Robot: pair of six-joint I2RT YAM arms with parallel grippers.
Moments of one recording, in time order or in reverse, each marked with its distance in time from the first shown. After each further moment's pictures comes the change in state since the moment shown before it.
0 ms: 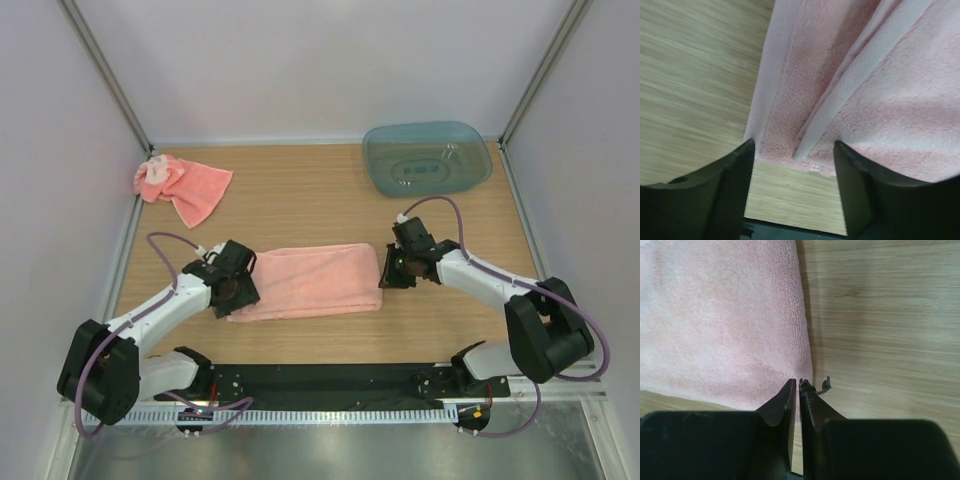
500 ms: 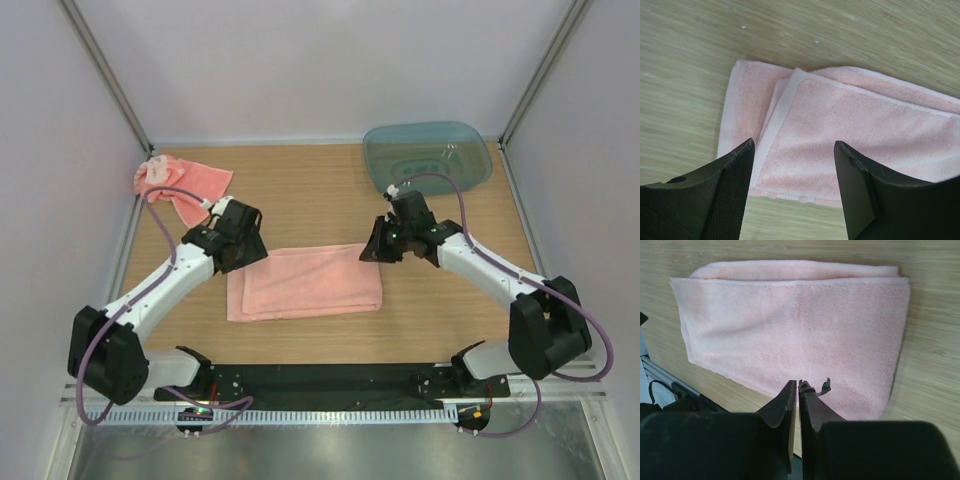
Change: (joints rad) left arm 0.002 0.083 0.355 -0.035 -0.107 0.110; right arm -0.005 -0.024 0.203 -0.008 -0.156 -0.012
